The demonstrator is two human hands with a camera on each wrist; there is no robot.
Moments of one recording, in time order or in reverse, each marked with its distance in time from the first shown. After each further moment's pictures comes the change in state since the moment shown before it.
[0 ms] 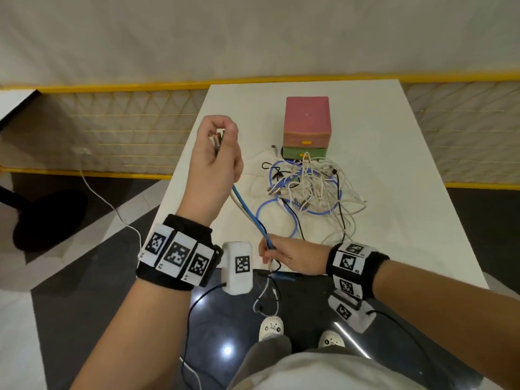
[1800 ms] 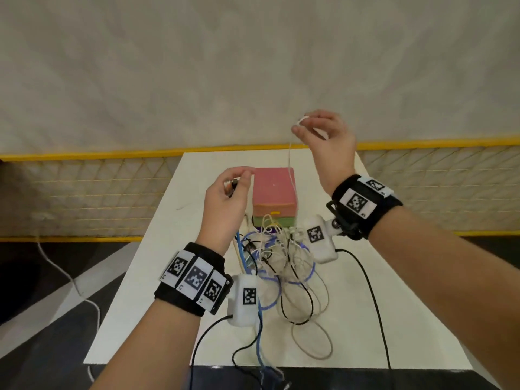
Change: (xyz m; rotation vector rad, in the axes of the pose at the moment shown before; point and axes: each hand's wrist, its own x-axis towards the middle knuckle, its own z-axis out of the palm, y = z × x) left_hand 0.094 -0.020 0.076 0.055 0.045 -0.045; right_hand -0.003 -0.054 -0.276 0.497 1.436 -0.420
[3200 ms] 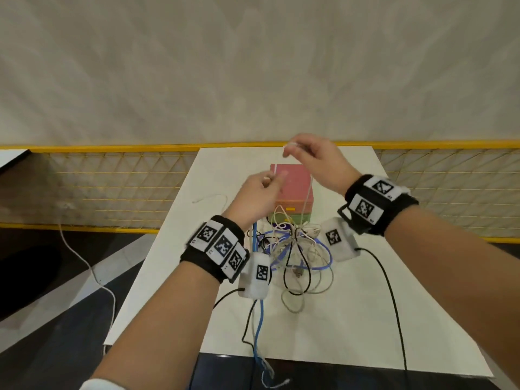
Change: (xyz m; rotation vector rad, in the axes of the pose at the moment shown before) left_hand 0.019 -0.001 0.006 0.276 -0.297 -0.160; right_hand -0.014 0.007 0.016 -0.465 -0.647 -0.086
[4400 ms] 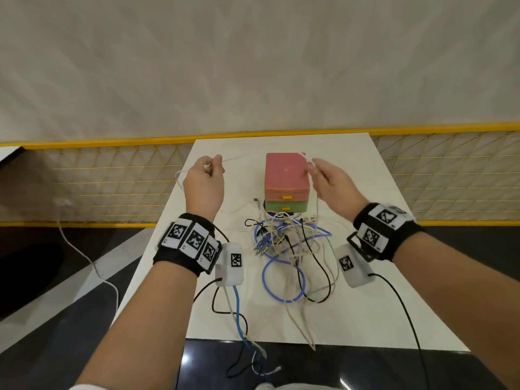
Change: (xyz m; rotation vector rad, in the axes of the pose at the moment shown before) left_hand 0.001 -0.037 -0.046 0.129 0.558 0.014; right_hand -0.069 0.040 0.008 -0.001 0.025 0.206
